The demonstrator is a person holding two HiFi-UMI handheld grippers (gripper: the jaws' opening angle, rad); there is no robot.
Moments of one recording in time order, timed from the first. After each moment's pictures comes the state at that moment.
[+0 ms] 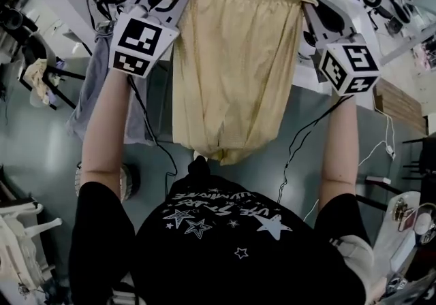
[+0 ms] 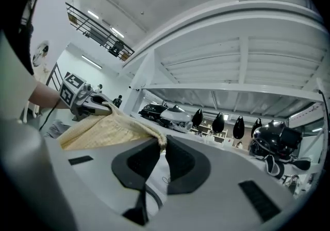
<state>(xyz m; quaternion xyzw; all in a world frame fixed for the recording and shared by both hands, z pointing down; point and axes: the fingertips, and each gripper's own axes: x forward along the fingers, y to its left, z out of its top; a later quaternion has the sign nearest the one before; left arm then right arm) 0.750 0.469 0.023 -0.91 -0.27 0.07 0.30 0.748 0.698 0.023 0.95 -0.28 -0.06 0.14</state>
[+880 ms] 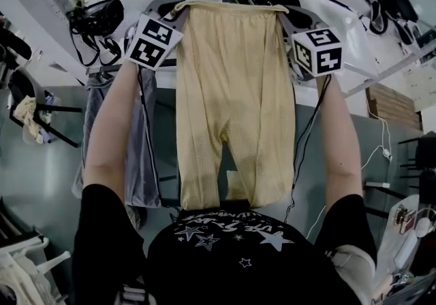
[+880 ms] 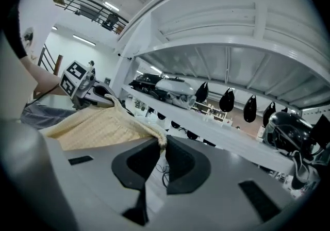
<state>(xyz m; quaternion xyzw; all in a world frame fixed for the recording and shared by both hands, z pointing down) 0.979 0.408 0.103 -0.90 -0.30 -0.04 0.31 0.960 0.631 0.089 0.95 -0.25 0.08 0.19</state>
